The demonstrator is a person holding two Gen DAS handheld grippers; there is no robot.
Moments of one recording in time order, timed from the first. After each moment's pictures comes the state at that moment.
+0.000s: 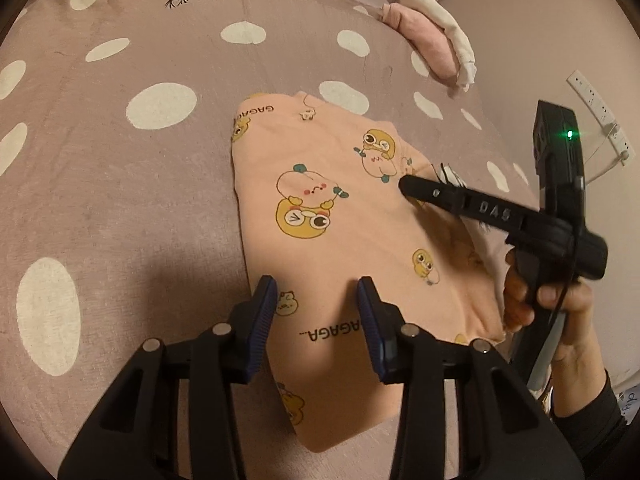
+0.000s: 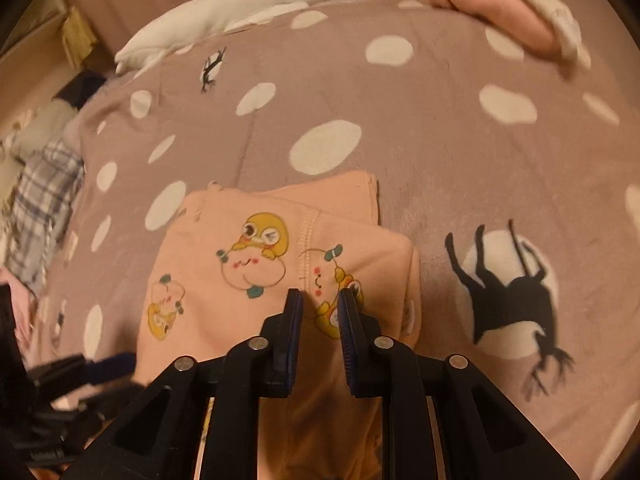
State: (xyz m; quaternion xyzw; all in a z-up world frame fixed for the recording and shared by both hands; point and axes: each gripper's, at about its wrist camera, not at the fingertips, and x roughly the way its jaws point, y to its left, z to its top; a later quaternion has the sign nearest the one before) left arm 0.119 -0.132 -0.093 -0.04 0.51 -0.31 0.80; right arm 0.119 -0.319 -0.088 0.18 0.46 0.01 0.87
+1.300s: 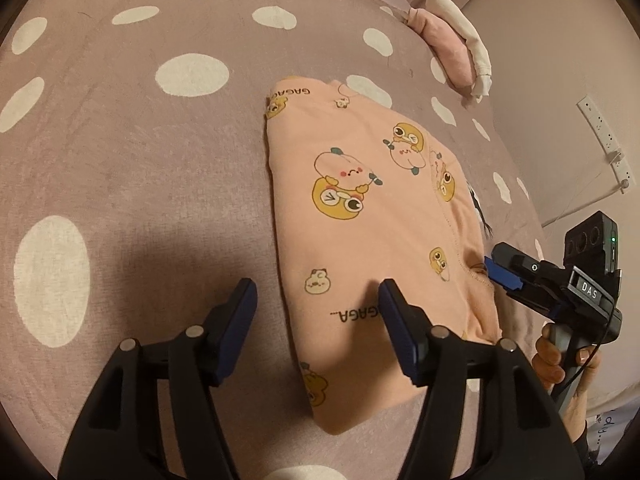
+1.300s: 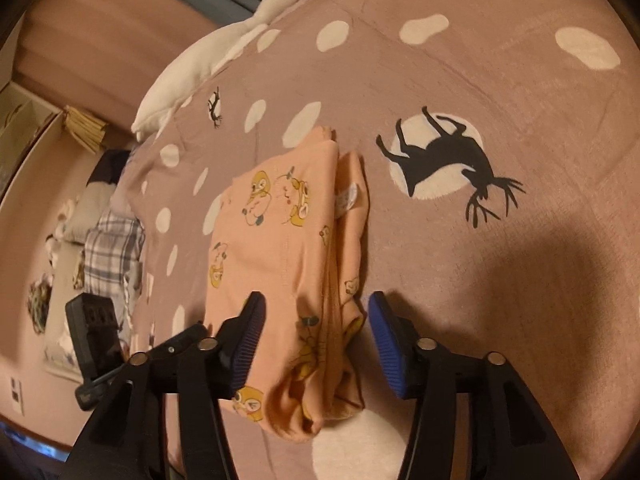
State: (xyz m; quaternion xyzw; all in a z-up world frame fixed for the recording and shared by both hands) left arm 0.120 -0.109 -0.104 -0.09 0.53 -0.29 0.79; right arm 0.032 -0.354 -0.085 0.36 0.44 0.06 0.82
